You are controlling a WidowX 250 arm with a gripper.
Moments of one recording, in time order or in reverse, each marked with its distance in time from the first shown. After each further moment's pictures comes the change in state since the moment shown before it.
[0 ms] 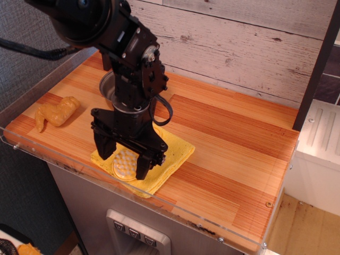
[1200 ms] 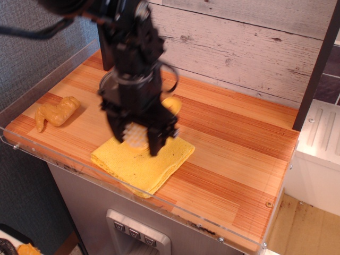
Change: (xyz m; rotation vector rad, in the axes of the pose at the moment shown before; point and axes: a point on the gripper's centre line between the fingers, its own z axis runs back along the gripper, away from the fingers) arm 0.020 -0.015 0.042 -0.147 -0.071 -0.006
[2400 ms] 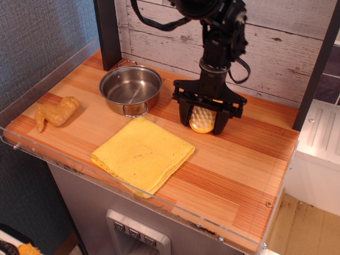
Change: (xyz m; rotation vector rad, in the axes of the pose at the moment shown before) arm 0.101 -0.030 -0.064 0.071 0.054 0.154
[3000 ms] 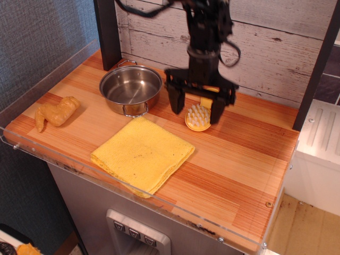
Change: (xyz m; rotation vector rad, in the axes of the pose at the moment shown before) arm -0.005 0.013 0.033 -0.072 -0.030 -0.041
